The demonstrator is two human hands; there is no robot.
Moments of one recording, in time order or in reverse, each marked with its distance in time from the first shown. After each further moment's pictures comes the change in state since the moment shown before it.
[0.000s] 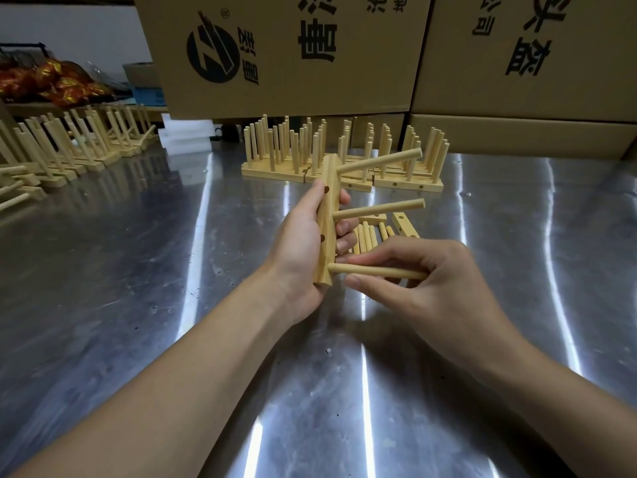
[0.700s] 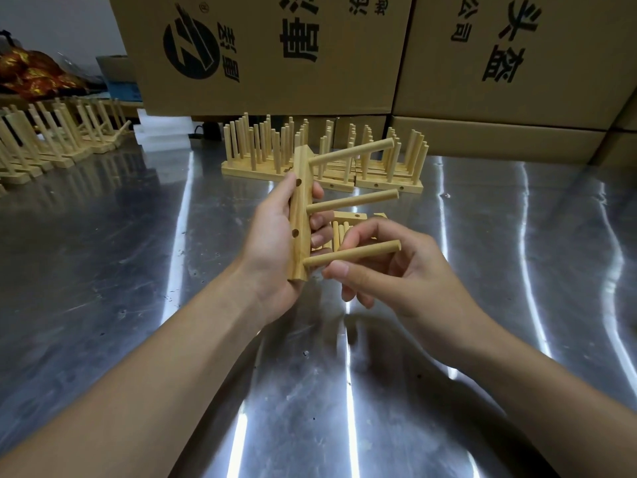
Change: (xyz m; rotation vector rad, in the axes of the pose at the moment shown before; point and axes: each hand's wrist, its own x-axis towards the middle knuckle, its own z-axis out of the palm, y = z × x) left_hand -0.002 0.004 0.000 -0.033 -0.016 0.033; right_hand 0.005 -0.004 0.001 0.544 -0.066 0.198
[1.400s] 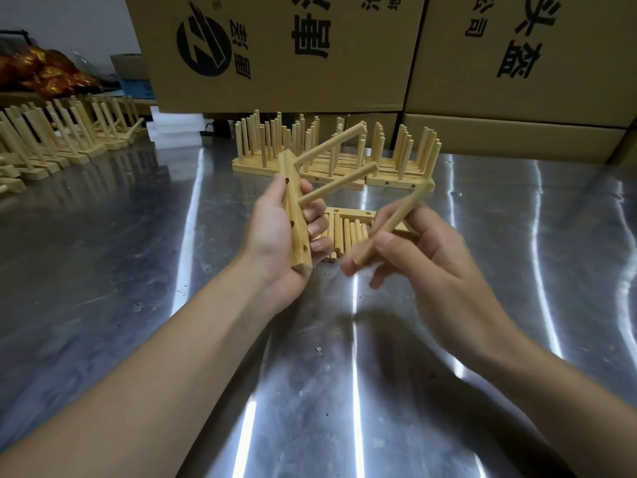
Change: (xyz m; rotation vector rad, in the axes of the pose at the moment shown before) left_hand 0.004 0.004 -0.002 -0.147 0.149 0.003; right_hand -0.004 0.000 -0.007 -0.153 0.006 -0.126
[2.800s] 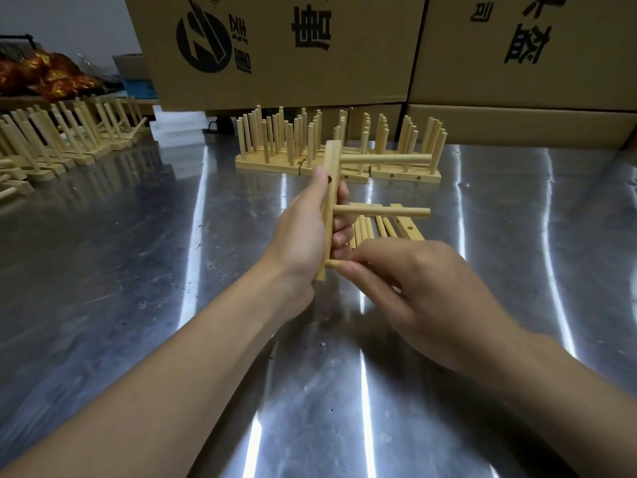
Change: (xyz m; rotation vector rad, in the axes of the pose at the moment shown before) left_hand -0.010 -0.011 0.005 0.380 -0.129 0.075; right_hand -0.005 0.000 0.005 -0.896 -0.087 -0.229
